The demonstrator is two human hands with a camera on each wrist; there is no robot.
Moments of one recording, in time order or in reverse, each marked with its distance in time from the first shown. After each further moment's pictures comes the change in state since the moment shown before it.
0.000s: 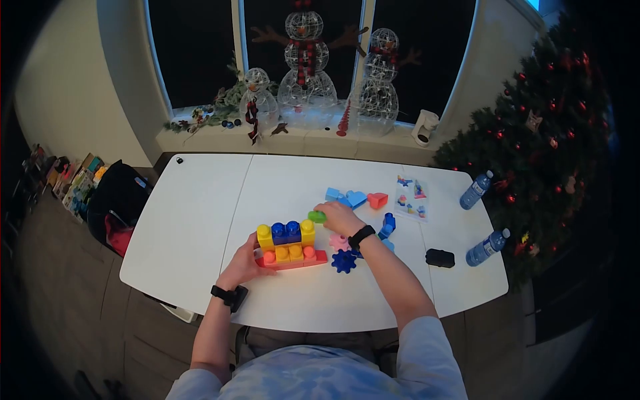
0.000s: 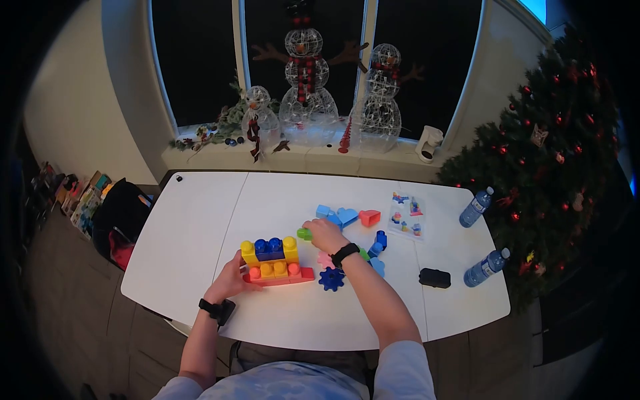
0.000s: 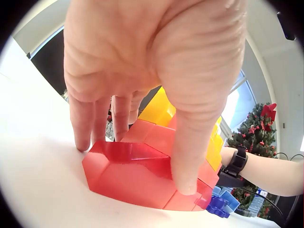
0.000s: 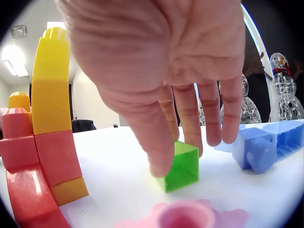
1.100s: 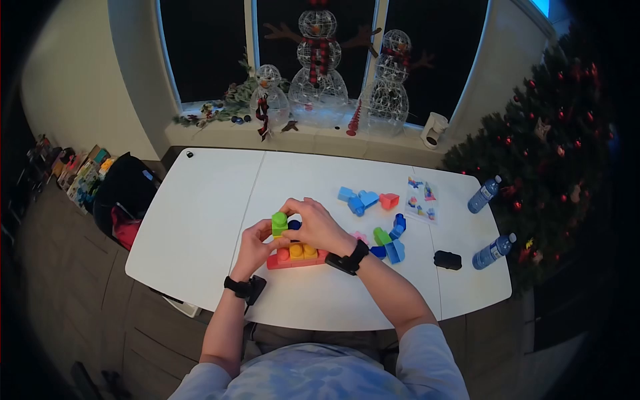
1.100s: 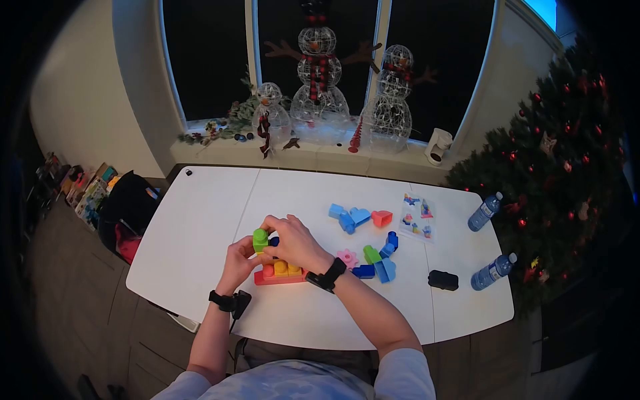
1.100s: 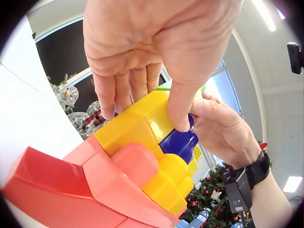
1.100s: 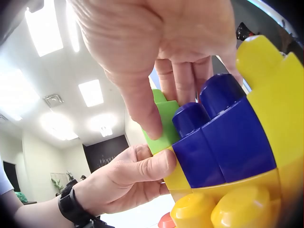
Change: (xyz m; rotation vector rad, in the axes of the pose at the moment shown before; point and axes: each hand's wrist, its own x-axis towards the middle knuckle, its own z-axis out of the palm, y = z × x) left_hand 0.013 0.028 -0.004 -0.338 0.239 0.131; right_hand 0.017 -0.156 -0.053 0.459 0.077 -0.048
